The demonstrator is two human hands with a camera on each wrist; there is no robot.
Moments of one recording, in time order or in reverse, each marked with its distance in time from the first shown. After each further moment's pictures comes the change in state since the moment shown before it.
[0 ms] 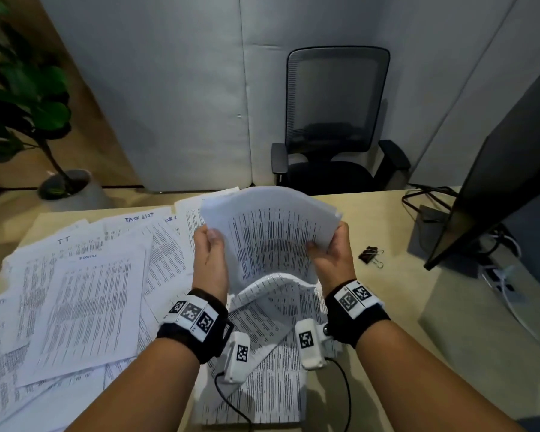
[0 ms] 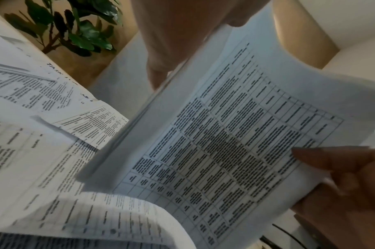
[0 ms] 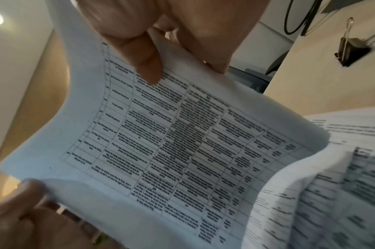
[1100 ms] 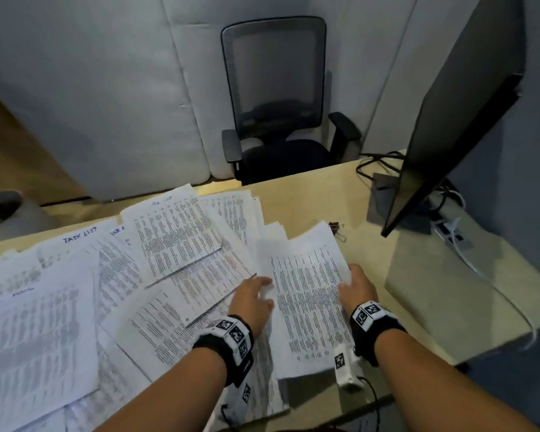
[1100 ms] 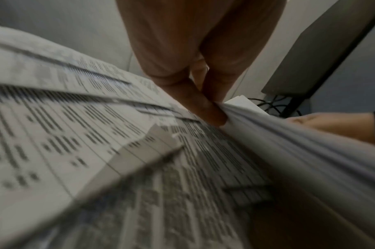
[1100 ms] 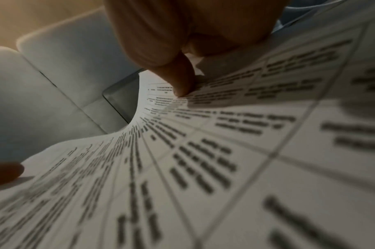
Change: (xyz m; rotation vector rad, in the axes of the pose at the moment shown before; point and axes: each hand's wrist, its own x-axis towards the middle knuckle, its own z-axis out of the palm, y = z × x) left_hand -0.044 -0.092 0.078 0.747 -0.600 -0.104; right_hand -0.023 0.105 -0.130 -0.714 0.229 0.437
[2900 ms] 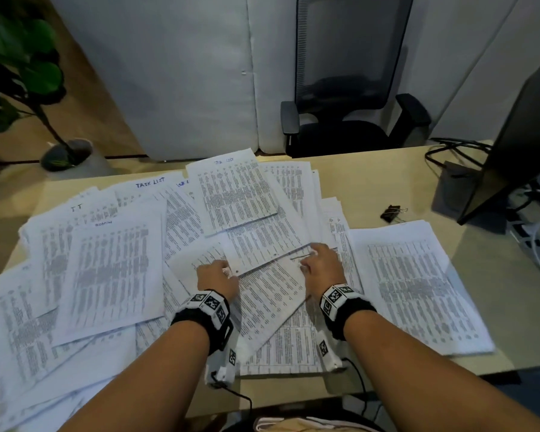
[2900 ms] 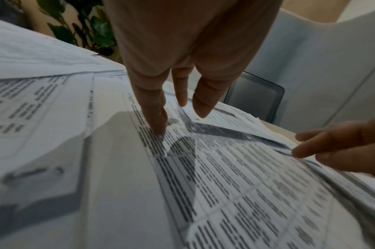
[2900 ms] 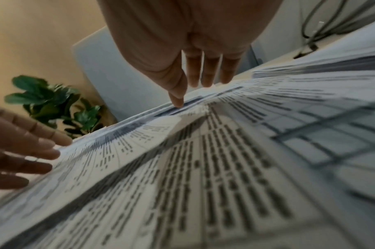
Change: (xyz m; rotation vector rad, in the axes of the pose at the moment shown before) left_hand -0.024 -0.129 -0.085 0.046 0.268 -0.449; right_hand -0.051 -0.057 0.133 -0.459 -0.188 -0.670
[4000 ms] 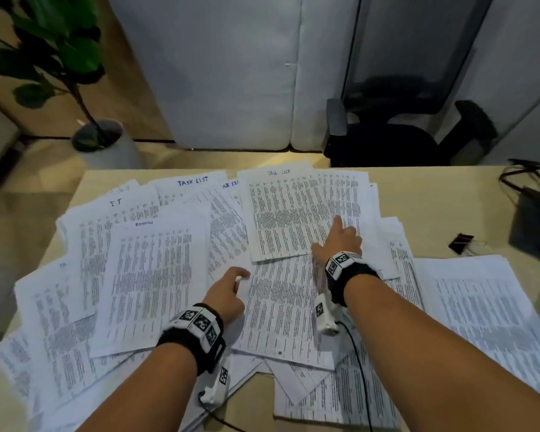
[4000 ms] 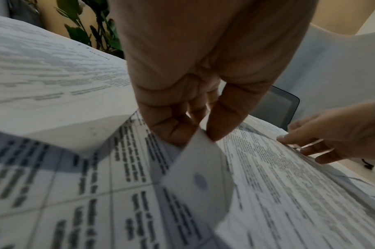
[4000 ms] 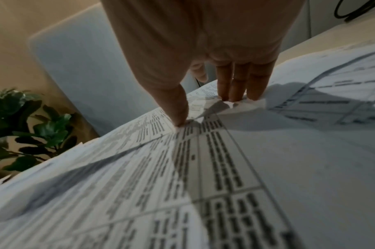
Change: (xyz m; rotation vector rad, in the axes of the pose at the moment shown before) left_hand 0.052 -0.064 -0.068 -0.049 -0.299 0.131; right_hand 0.125 -0.092 0.016 -0.049 -0.144 0.407
